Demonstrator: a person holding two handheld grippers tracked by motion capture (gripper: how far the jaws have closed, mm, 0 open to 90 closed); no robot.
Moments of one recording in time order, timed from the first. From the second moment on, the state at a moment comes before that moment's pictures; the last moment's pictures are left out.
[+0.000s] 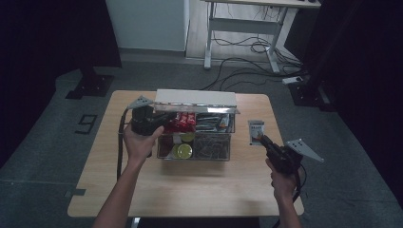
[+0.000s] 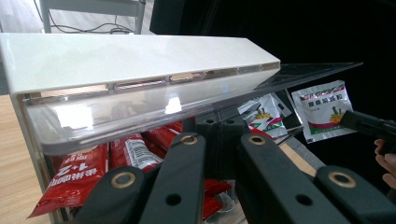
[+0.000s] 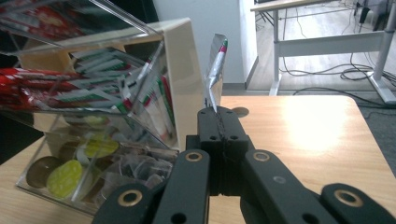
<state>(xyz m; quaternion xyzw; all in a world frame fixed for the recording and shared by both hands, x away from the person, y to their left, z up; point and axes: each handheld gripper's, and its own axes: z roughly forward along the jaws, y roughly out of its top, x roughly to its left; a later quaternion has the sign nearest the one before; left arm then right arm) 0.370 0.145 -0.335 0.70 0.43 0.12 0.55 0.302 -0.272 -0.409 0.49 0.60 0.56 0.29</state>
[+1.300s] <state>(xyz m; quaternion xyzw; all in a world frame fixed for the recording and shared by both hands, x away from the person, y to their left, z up) 0.369 0.143 -0.338 0.71 0.43 0.12 0.55 0.308 -0.292 -0.497 0.56 0.62 0.49 0.25</state>
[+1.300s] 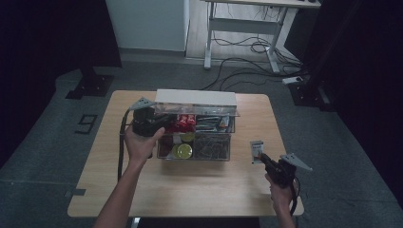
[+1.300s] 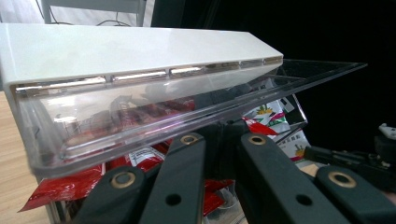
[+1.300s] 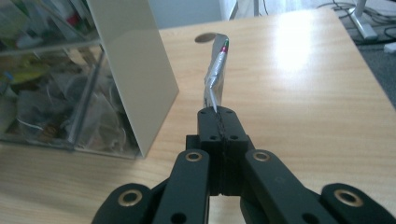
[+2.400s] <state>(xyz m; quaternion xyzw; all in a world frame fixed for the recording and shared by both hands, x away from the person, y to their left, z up) 0.367 0.139 -0.337 0.71 0.43 0.13 0.55 0.317 -0.317 -0.549 0.62 0.61 0.44 0.22</state>
